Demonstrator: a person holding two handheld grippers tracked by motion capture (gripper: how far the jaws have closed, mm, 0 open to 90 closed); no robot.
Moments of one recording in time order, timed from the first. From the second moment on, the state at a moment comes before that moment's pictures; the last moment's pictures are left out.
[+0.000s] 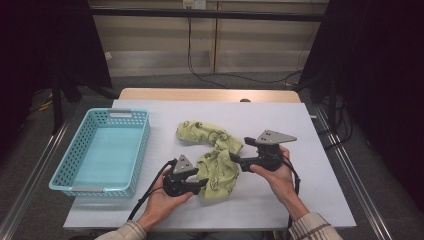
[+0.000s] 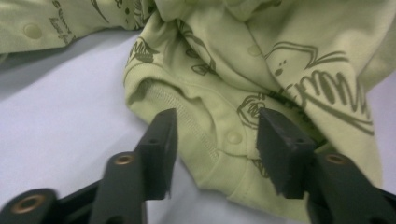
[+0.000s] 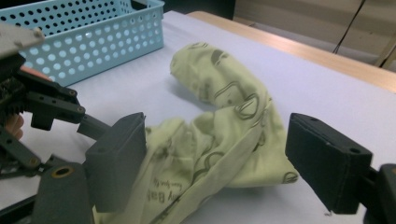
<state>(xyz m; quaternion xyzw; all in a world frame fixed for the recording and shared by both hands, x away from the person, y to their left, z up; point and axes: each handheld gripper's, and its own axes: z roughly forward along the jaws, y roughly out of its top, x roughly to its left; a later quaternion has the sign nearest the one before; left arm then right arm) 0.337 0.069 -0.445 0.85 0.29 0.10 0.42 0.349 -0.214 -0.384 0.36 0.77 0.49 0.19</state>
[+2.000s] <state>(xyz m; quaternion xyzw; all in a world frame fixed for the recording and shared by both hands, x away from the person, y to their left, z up) 0.349 0.082 -0.440 0.85 0.33 0.09 0.40 0.418 -0.220 -0.431 0.41 0.80 0.40 0.18</state>
